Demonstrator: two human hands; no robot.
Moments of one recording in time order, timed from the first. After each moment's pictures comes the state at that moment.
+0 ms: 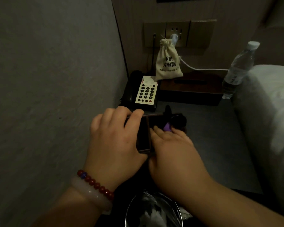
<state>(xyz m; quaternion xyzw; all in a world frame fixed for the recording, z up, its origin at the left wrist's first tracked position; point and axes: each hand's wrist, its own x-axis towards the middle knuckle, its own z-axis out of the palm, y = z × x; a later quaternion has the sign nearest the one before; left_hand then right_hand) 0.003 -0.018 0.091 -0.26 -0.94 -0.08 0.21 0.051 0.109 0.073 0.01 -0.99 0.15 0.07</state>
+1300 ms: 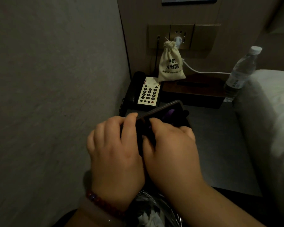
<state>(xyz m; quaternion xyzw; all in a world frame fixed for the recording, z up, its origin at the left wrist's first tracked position) 0.034 -0.014 0.079 -0.13 -0.93 -0.15 0.30 0.050 0.086 0.095 -0.05 -0.94 0.26 0.22</state>
